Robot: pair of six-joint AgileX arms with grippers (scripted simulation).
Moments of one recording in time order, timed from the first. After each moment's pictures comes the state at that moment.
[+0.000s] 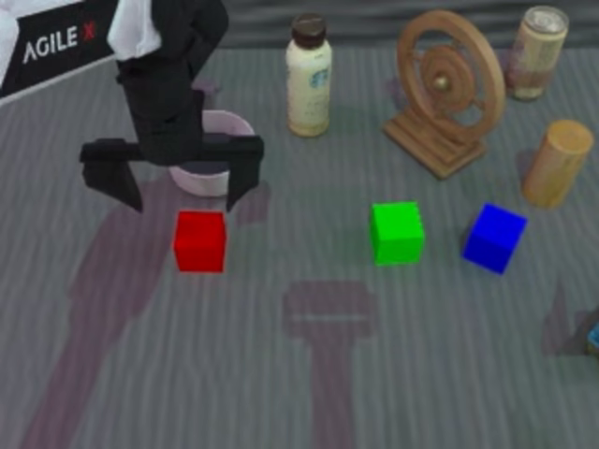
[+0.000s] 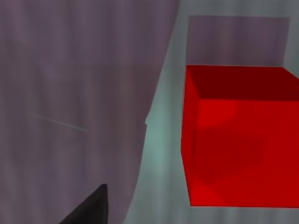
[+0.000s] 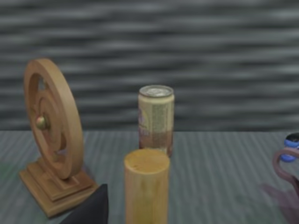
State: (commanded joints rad) left arm -0.37 2.21 1.79 -1.15 0.00 -0.34; right arm 0.00 0.00 0.00 0.00 0.00 0.00
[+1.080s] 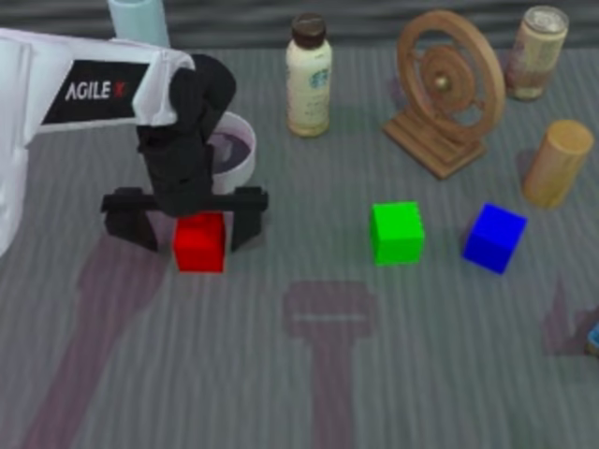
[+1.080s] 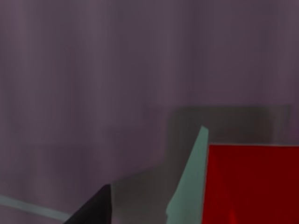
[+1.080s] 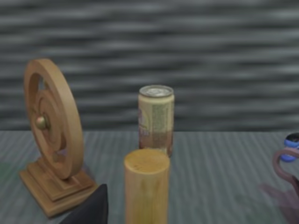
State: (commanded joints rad) left arm -0.38 2.33 1.62 -0.86 0.00 -0.34; right arm 0.00 0.00 0.00 0.00 0.00 0.00
